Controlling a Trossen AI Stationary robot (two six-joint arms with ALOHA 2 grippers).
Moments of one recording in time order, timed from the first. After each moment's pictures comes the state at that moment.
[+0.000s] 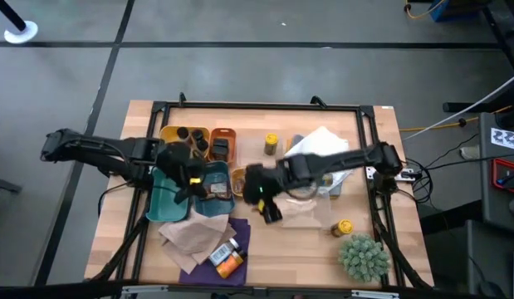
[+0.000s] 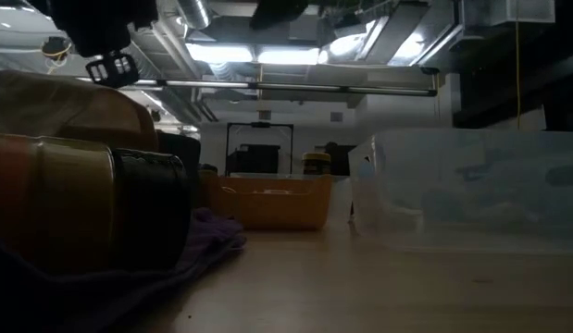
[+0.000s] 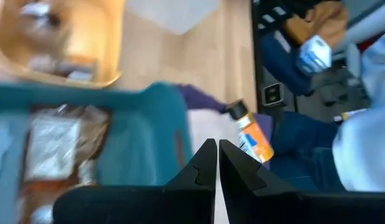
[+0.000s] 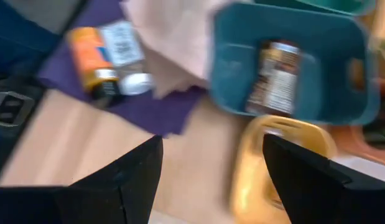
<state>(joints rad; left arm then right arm) -0.06 0.90 0.70 -0.50 0.35 -0.50 0.22 1.97 1.95 -0.93 -0.07 -0.16</state>
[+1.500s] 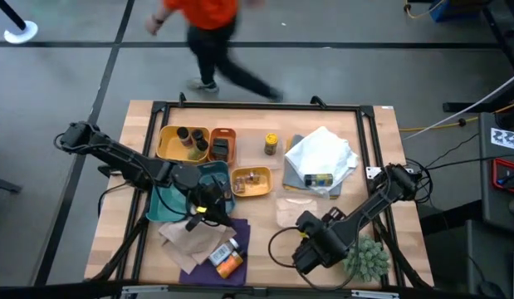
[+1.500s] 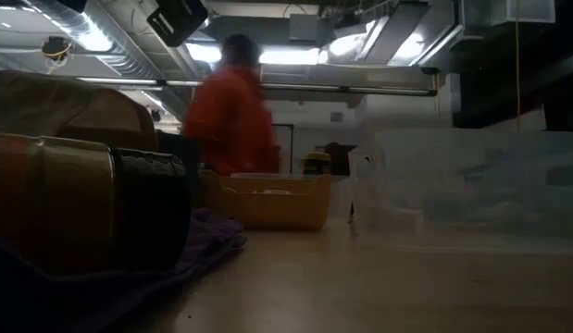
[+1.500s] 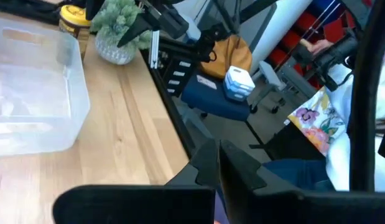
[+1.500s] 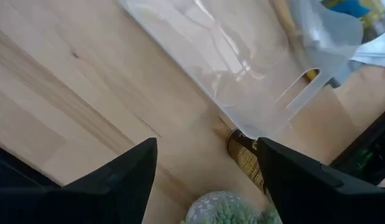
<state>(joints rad) -0.30 1.23 0.70 0.26 0.33 -0.41 0.67 1.98 1.84 -1.57 0.10 1.42</state>
